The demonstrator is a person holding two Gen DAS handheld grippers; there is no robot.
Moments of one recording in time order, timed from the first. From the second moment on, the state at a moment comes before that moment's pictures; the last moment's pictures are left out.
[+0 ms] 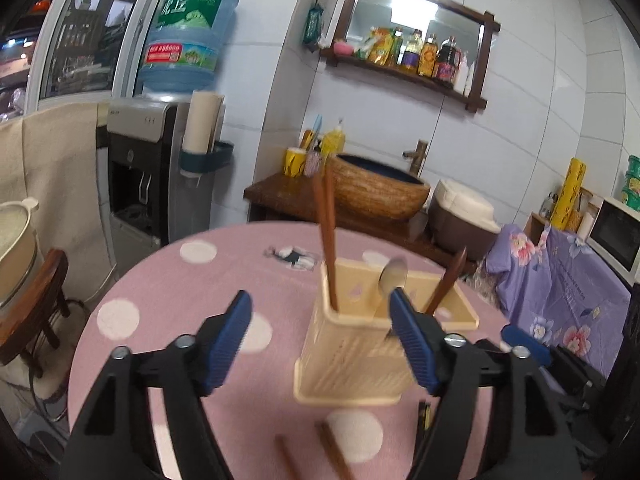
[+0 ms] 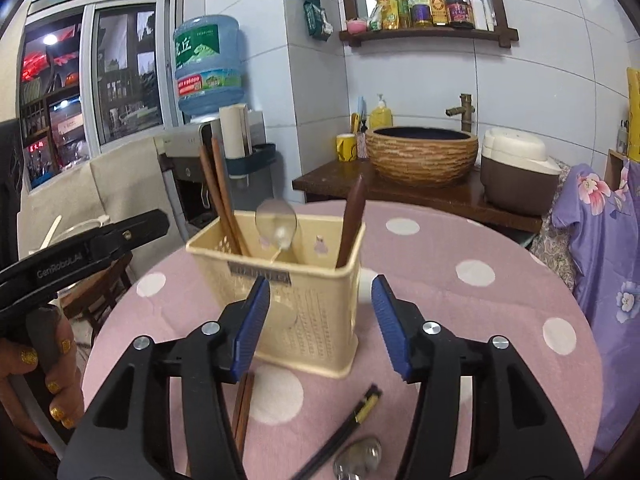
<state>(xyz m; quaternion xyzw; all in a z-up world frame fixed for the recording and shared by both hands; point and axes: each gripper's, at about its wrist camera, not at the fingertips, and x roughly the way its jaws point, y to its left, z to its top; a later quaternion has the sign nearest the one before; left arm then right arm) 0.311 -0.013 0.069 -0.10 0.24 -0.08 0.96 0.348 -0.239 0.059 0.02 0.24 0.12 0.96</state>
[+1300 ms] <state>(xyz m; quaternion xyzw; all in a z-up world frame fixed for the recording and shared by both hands) 0.283 -0.023 -0.061 -0.06 0.45 -0.07 0.89 0.277 -0.261 -0.057 0.03 0.41 0.06 0.91</state>
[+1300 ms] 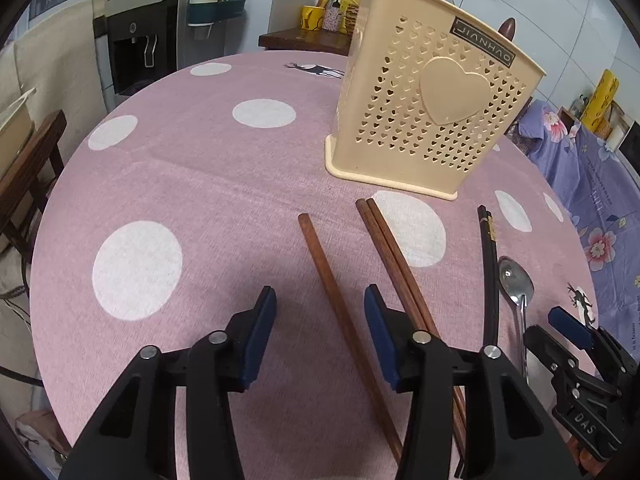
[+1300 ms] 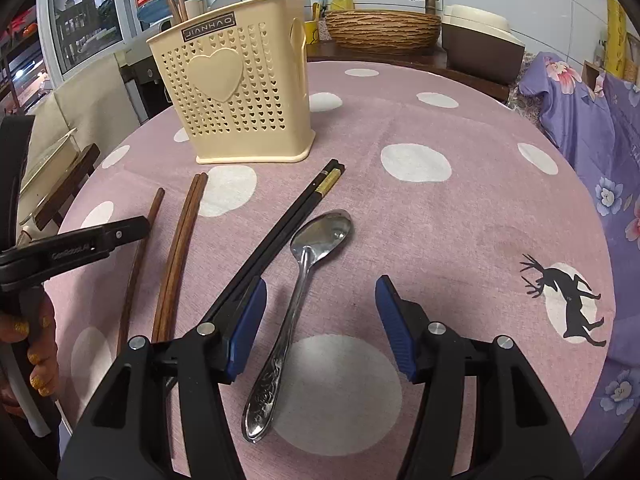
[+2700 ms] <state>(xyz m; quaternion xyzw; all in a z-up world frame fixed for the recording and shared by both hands) 0.304 -0.026 -0.063 -0.07 0.44 -0.07 0.89 0.217 -0.243 -0.068 -0.01 0.41 0.07 0.91</state>
